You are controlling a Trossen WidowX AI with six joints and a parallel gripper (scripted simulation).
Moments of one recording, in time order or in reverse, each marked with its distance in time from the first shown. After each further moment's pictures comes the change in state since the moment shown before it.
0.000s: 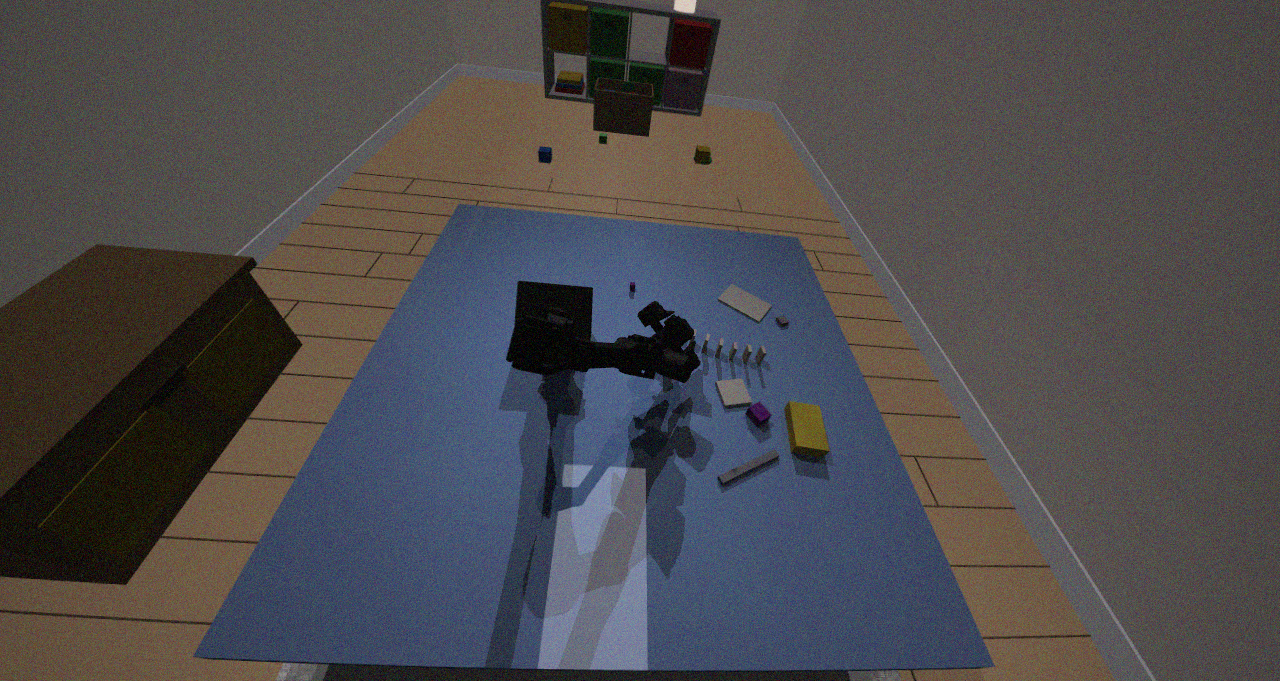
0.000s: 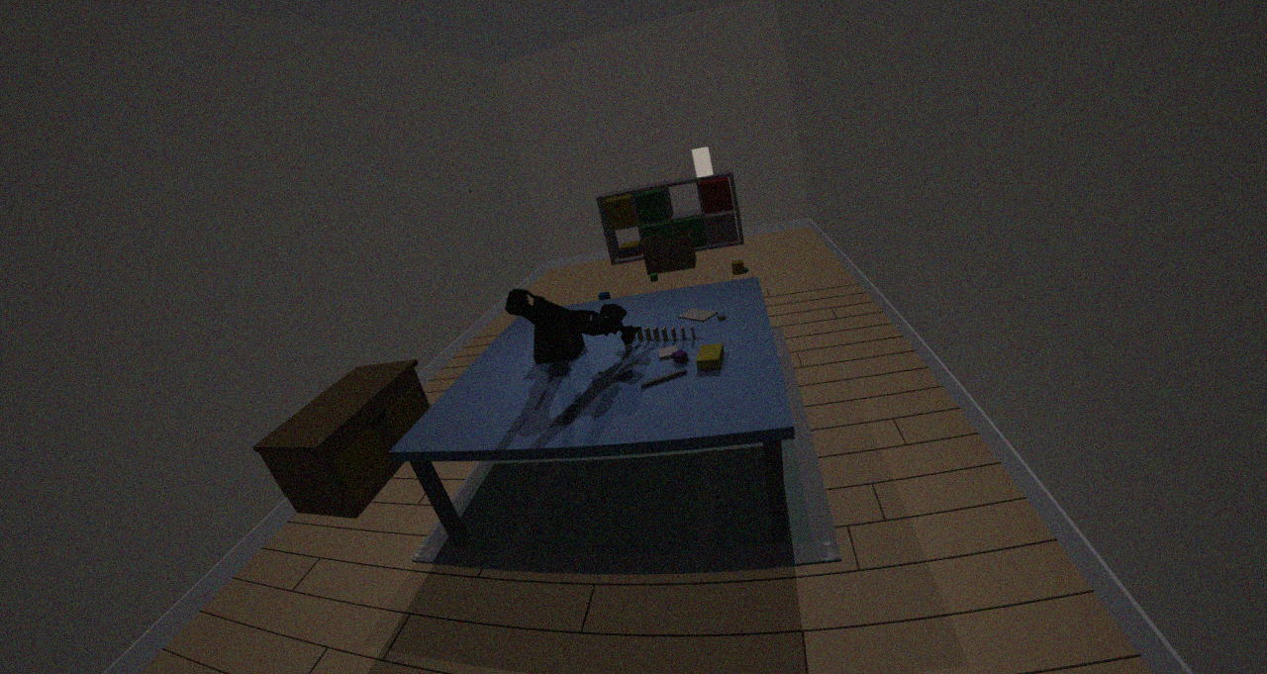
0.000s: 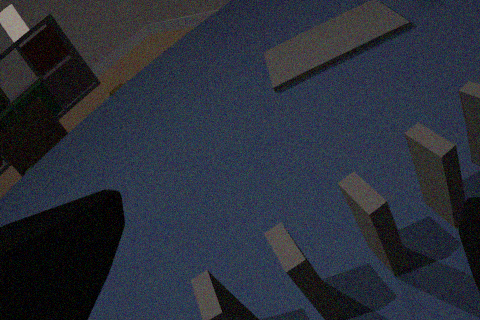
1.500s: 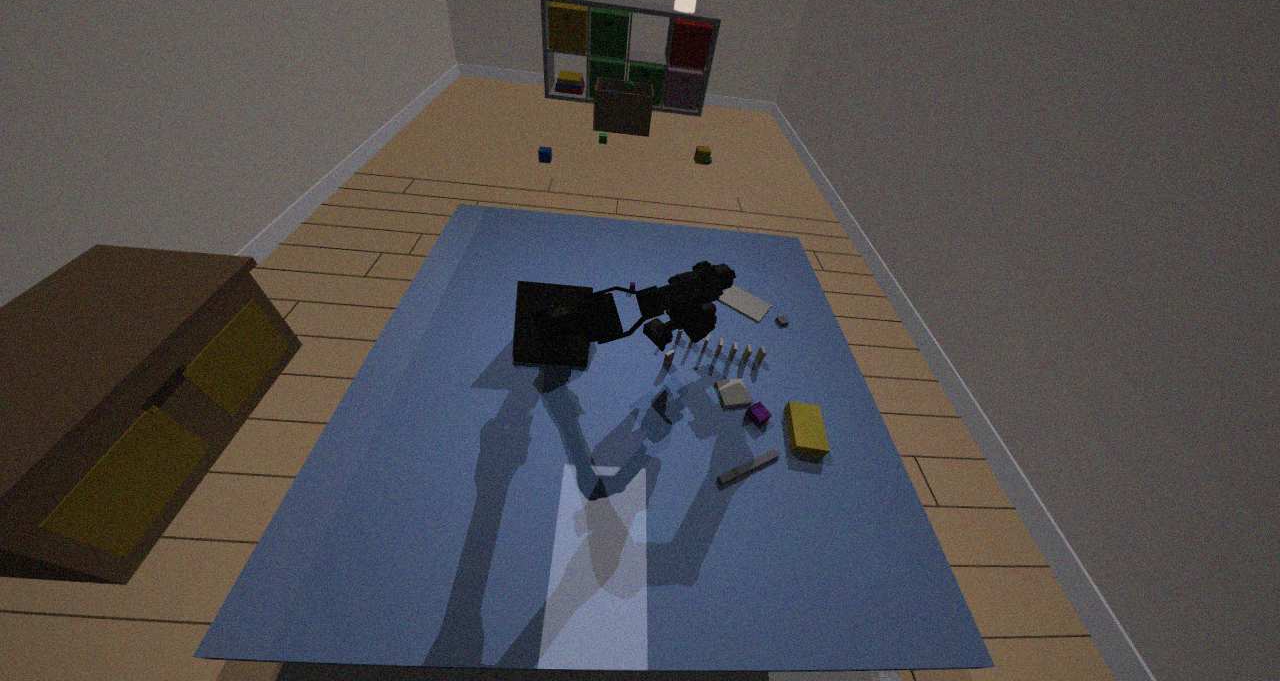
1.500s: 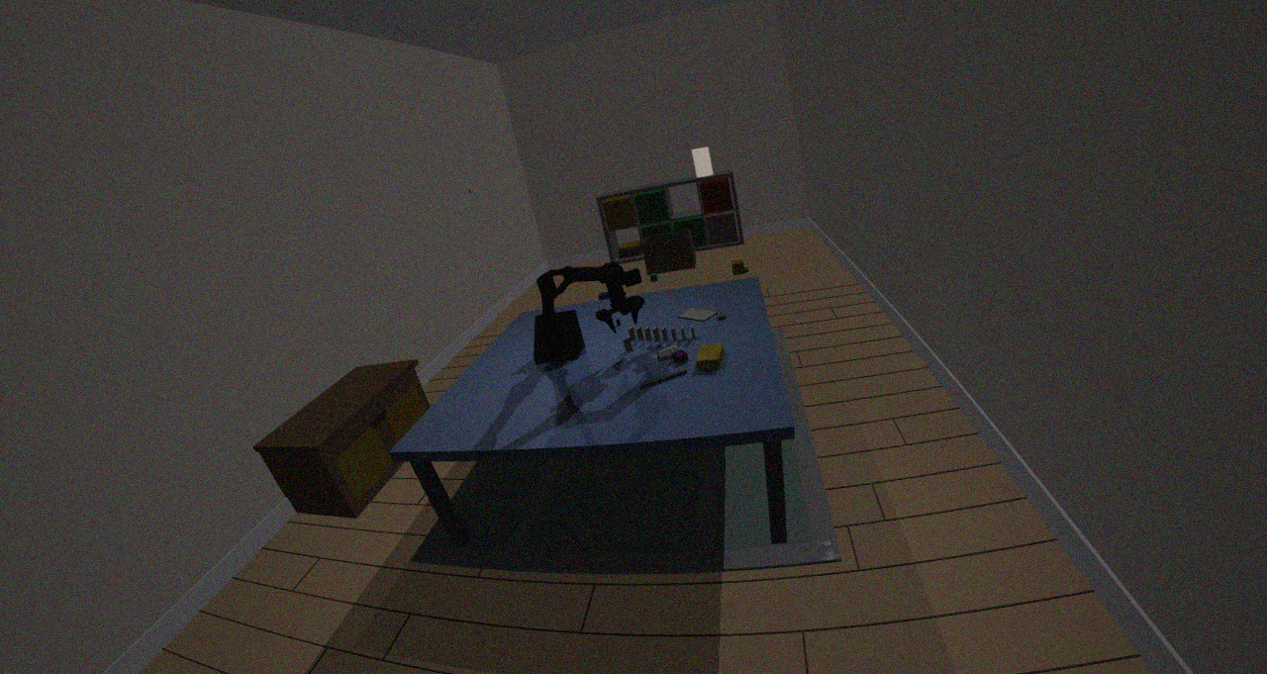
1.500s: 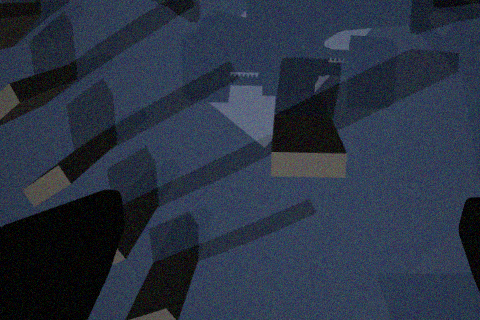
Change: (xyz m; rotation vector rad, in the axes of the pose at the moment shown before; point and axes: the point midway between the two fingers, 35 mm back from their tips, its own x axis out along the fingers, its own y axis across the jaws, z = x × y) arm -0.023 -0.001 0.014 1.138 0.527 -1.244
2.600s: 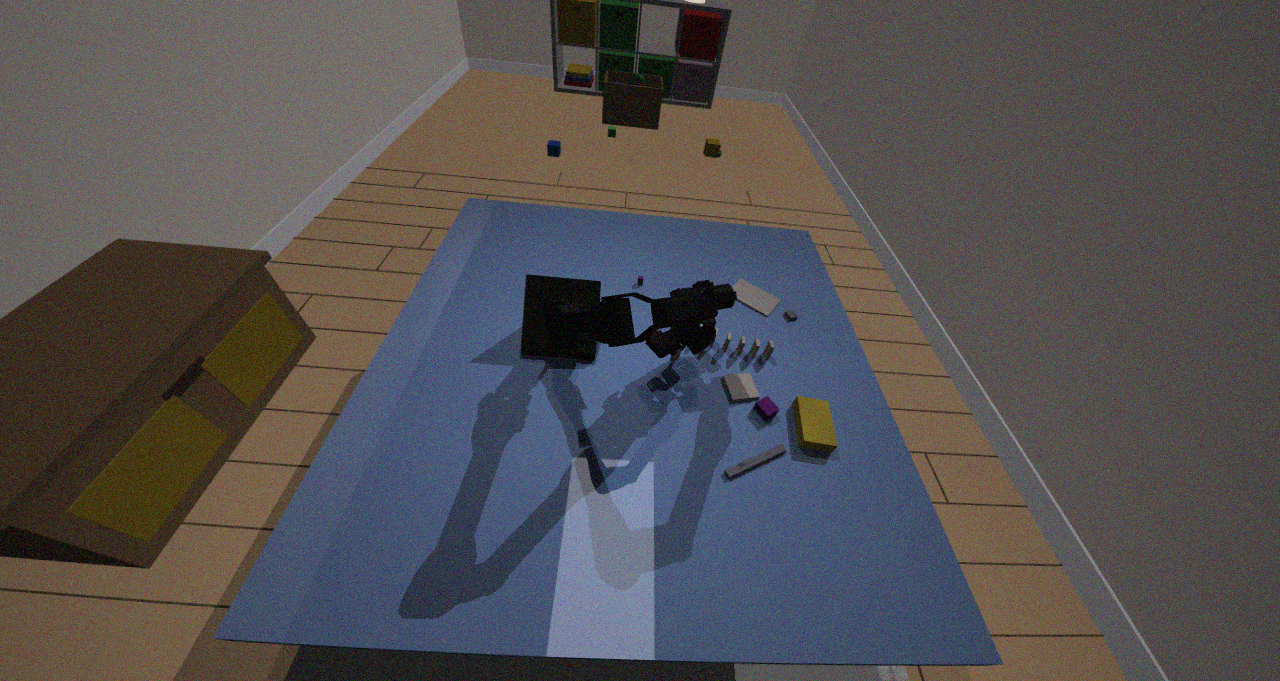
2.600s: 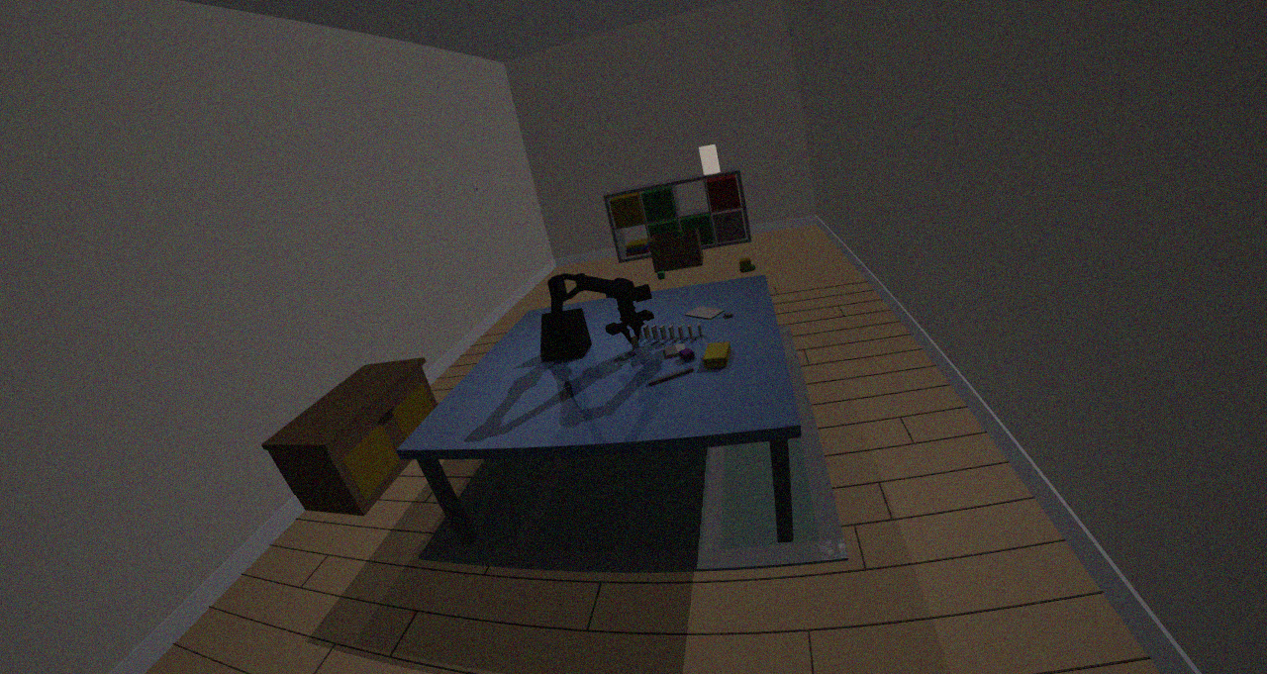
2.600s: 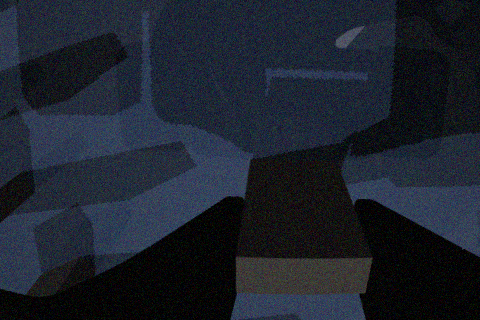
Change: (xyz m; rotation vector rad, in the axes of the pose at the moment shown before) arm 0.064 -0.006 -0.002 -0.005 0.002 -0.023
